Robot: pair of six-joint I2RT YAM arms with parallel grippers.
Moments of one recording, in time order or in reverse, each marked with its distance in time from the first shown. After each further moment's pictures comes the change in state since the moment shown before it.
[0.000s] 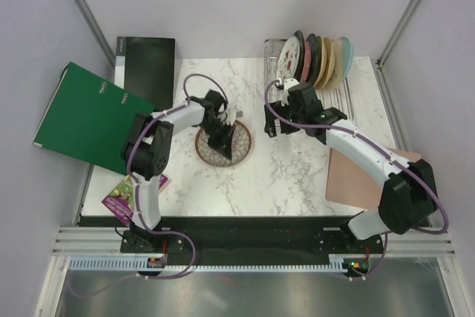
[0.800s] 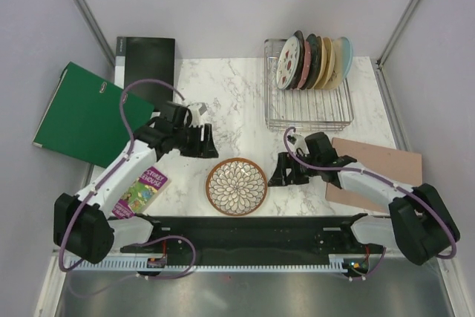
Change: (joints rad) left arm -0.039 -0.843 -0.480 0.130 -0.194 -0.288; right arm -0.048 -0.297 -0.651 0.231 -0.529 0.237
